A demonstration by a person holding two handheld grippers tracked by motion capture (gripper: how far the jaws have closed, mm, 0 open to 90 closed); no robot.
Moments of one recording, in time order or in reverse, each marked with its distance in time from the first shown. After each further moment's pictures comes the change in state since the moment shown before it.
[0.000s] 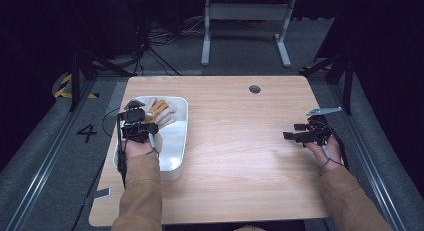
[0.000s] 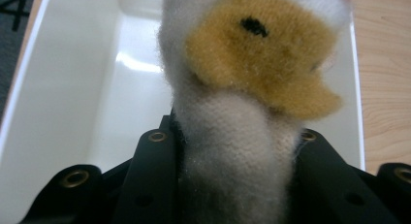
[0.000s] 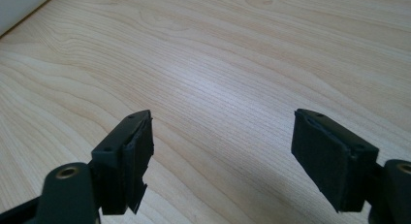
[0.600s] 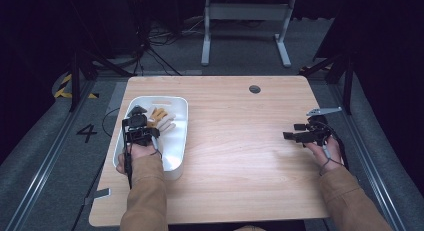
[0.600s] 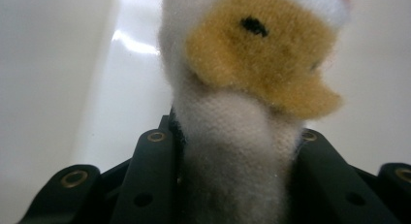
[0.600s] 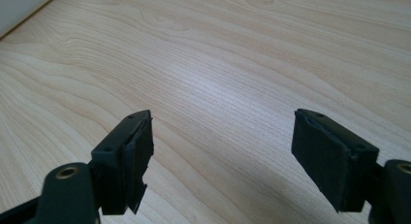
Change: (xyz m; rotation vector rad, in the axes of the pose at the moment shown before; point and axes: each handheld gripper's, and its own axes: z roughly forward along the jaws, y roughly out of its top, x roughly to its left) left arm 0.009 -0.006 0.042 0.059 0.050 -0.040; right arm -0.001 -0.001 0.001 -0.003 0.007 0.000
